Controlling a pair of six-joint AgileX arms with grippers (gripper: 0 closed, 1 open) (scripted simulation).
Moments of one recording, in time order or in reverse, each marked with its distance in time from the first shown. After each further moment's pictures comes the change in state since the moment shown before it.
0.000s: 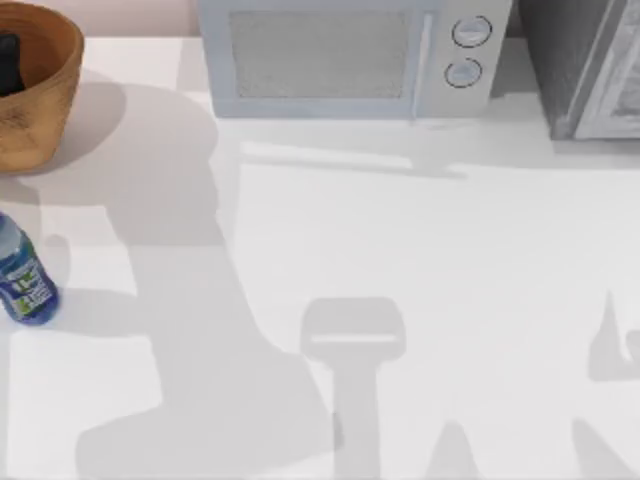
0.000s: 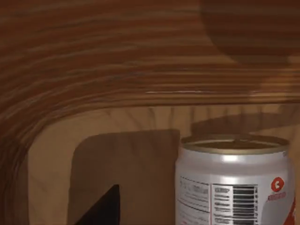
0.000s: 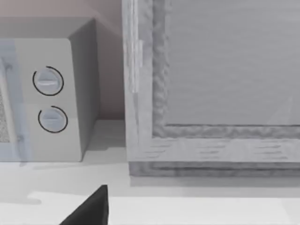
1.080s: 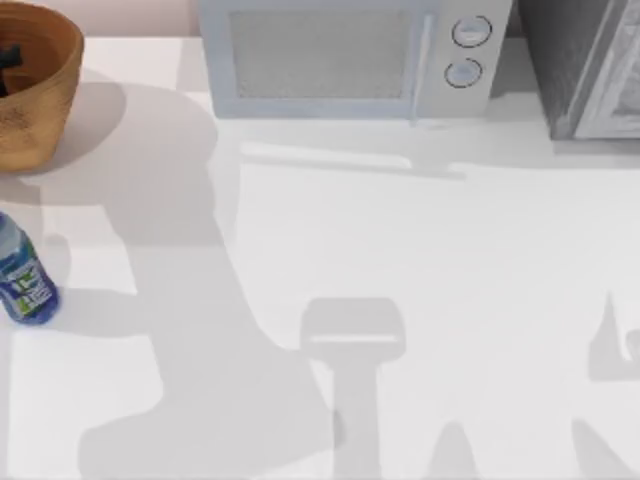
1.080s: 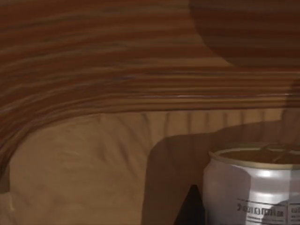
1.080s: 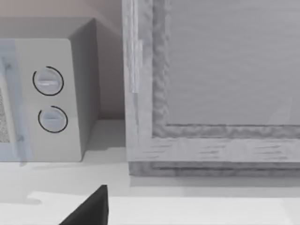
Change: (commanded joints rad) left arm -0.005 0.009 -0.022 0.032 -0.001 -0.005; right arm 0.000 0.000 0.000 0.000 0.000 0.000
